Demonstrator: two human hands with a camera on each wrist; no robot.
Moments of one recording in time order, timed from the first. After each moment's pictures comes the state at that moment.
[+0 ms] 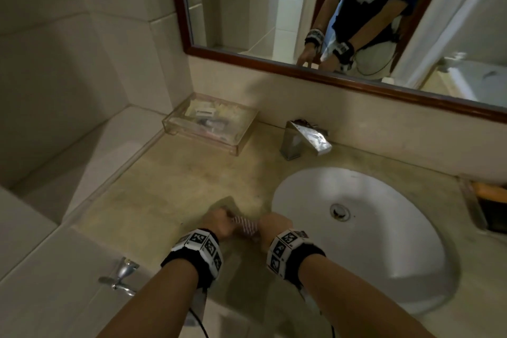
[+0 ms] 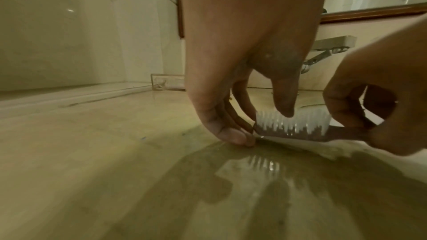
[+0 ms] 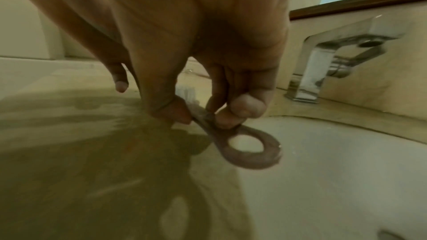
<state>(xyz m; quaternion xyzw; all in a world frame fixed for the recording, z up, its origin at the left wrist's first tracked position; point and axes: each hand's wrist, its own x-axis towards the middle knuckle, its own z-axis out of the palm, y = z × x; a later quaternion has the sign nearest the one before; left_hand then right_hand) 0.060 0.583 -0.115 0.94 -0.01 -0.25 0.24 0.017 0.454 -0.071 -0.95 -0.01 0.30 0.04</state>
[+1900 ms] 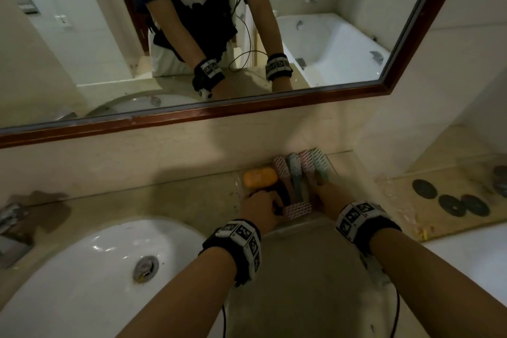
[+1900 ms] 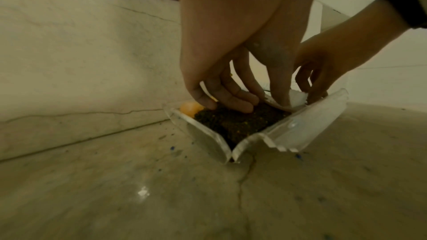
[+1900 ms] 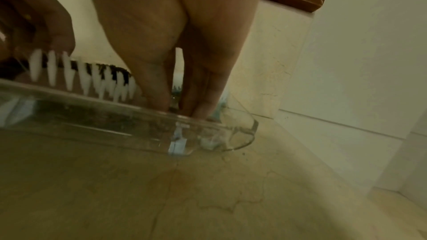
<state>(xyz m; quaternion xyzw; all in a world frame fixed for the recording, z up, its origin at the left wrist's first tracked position) -0.016 -0.033 -0.090 0.85 -0.42 -0.26 0.16 -0.119 -0.177 -0.084 -0.94 0.29 0.19 0.06</state>
